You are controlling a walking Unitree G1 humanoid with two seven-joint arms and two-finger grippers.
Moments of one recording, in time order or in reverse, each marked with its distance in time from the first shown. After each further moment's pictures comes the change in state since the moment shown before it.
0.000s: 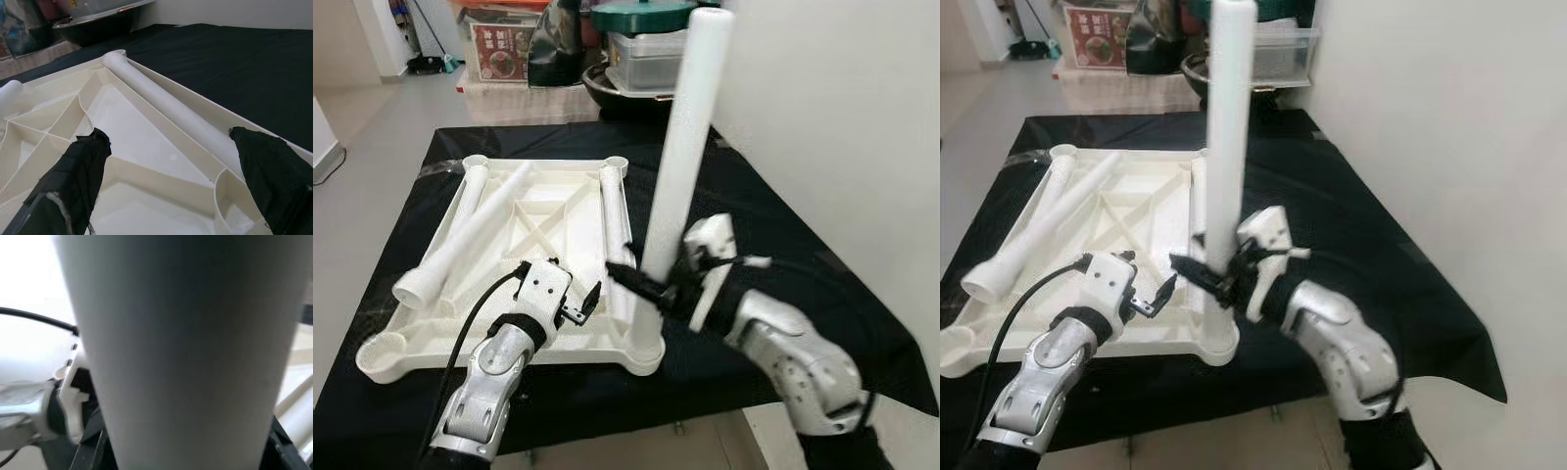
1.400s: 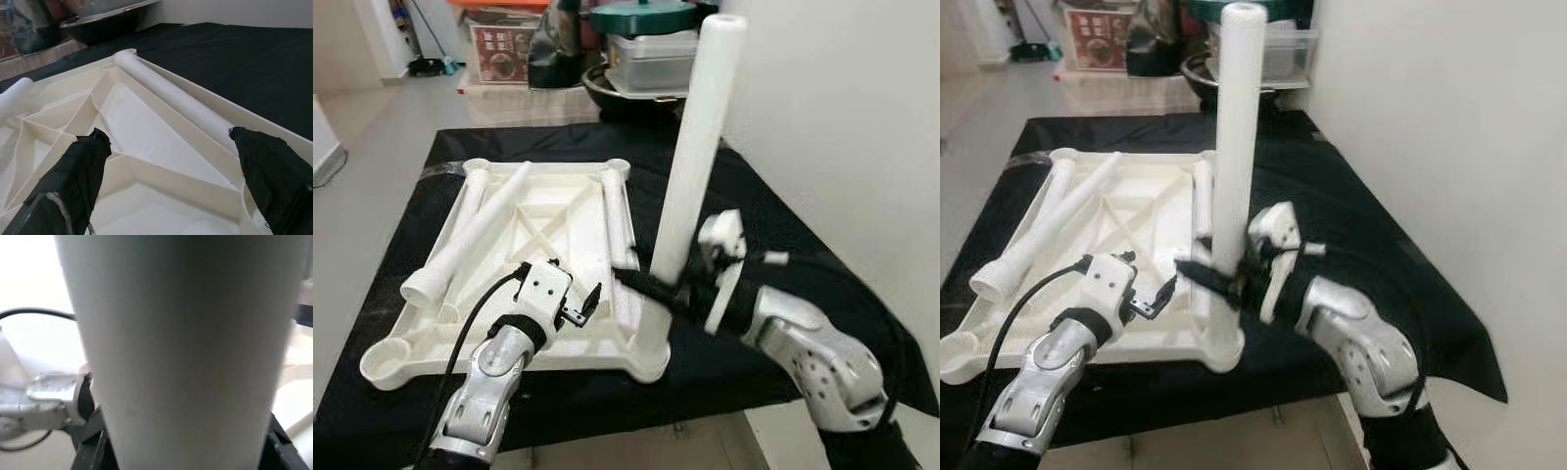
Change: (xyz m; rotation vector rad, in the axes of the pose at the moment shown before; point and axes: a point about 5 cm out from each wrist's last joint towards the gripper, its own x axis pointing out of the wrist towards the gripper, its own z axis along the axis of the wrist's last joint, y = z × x) left arm 0.001 0.000 0.001 0.002 -0.003 -0.007; right arm -0.017 0.002 0.013 -0.017 0.017 0.147
